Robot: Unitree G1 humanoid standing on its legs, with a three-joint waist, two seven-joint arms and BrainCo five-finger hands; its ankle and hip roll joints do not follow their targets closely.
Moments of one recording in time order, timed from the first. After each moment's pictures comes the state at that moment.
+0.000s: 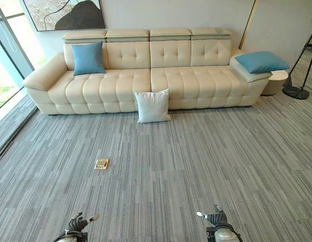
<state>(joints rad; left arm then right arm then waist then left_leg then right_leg) 0.09 0.24 -0.08 0.83 -0.26 0.06 0.23 0.01 -0.31 0.14 0.86 0.18 0.05 -0.23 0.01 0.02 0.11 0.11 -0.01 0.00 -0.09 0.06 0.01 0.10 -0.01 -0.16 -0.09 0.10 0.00</state>
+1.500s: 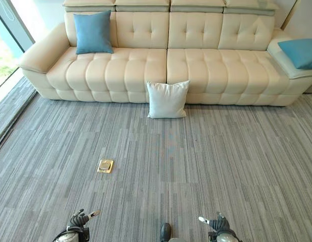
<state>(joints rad) 0.05 0.24 -0.08 0.83 -0.33 0.06 0.23 0.01 -0.31 0.10 0.91 0.24 0.04 -0.21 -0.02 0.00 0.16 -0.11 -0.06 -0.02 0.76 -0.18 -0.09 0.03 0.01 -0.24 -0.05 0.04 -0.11</state>
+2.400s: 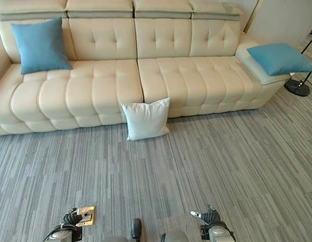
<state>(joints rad) 0.02 0.29 -0.12 0.87 -0.29 0.08 0.24 -0.04 -0.27 0.14 0.93 0.18 0.07 -0.19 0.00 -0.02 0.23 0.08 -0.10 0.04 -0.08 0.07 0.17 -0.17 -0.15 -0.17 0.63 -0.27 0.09</state>
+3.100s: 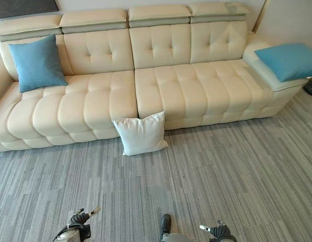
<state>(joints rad) 0.04 0.22 -0.04 0.90 -0.37 0.06 0.24 0.00 -0.31 0.11 0.97 0.20 0.09 -0.20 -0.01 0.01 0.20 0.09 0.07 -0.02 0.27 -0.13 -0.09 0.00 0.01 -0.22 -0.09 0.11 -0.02</state>
